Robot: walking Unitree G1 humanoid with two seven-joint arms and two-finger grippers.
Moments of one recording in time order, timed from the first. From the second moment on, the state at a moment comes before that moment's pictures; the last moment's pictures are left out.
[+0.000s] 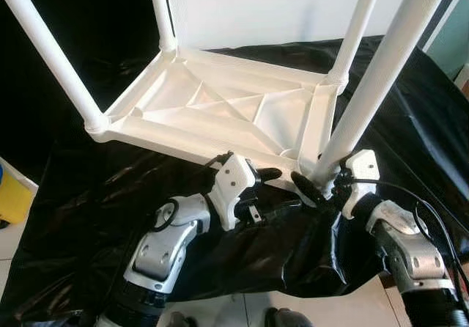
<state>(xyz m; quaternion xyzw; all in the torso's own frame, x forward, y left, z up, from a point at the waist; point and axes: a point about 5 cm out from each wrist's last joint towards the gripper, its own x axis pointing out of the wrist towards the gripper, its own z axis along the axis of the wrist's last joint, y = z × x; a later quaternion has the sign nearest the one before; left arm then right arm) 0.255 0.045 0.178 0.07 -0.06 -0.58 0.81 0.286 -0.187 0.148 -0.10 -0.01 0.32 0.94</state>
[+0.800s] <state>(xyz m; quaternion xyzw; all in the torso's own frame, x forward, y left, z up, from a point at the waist) 0.254 0.057 0.180 0.08 -0.05 -0.57 0.81 0.279 -0.197 0.142 -0.08 -0.03 0.27 0.96</state>
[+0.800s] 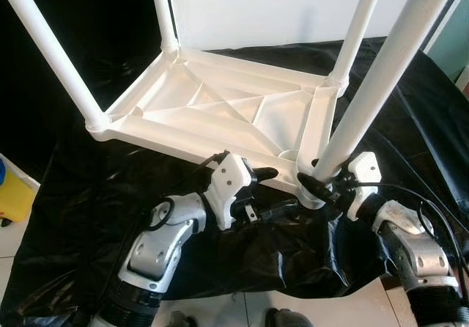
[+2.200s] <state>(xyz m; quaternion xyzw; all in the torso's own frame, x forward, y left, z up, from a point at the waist) 0.252 0.062 0.186 0.07 -0.05 -0.57 0.82 0.258 -0.148 0.146 0.00 -0.05 -0.03 1.00</state>
